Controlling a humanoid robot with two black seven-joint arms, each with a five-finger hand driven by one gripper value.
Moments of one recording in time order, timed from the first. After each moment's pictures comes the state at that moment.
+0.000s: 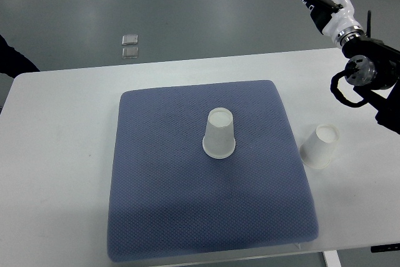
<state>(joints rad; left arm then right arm) 0.00 0.00 -0.05 -0.17 0.05 0.09 -0.05 1.03 -0.42 0.35 0.70 0.08 0.06 0.44</state>
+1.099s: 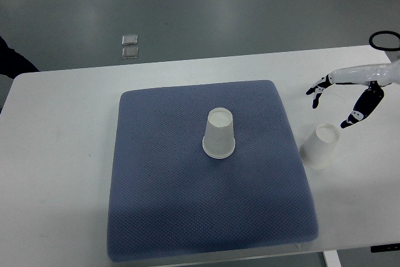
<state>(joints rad) 0.00 0.00 -0.05 -0.17 0.05 0.09 -0.05 1.15 -0.97 0.05 1.24 -1.39 0.43 0.45</state>
